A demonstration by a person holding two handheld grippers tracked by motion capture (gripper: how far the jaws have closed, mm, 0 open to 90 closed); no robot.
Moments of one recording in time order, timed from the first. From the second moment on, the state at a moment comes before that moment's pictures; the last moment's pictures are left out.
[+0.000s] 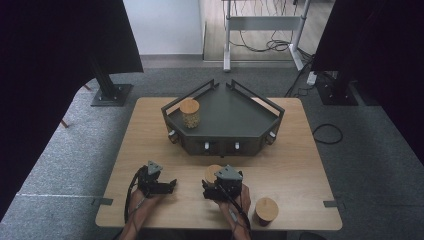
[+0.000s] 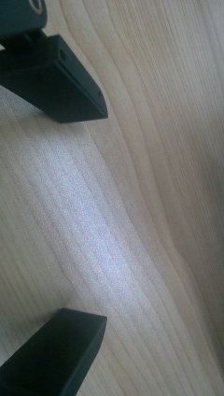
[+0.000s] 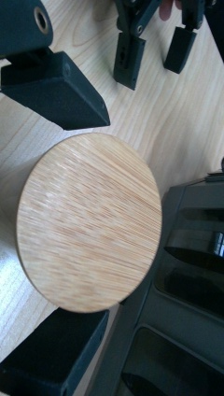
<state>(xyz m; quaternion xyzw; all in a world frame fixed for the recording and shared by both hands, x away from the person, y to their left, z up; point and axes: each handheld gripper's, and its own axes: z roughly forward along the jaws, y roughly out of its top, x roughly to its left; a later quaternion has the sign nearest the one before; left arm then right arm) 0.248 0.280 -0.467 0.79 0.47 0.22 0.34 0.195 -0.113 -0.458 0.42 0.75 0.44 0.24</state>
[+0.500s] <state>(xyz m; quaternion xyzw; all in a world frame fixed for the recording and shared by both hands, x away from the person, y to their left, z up) 0.248 0.280 -0.467 0.79 0.47 0.22 0.34 0.198 -0.114 -0.460 0.42 0.76 0.43 0.24</state>
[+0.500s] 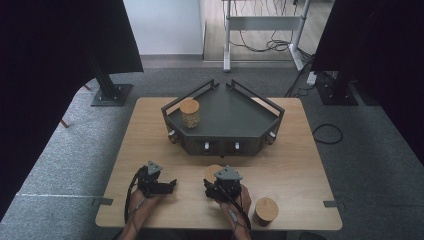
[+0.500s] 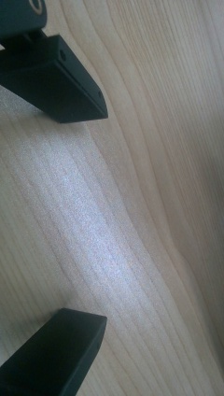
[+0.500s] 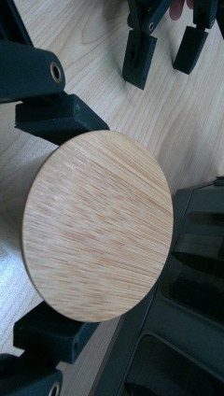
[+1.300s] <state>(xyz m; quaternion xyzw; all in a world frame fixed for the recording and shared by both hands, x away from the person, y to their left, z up) 0.248 0.279 -0.467 0.78 0.47 0.22 0.34 0.185 -0.114 -0.445 0.41 0.75 0.45 0.26</state>
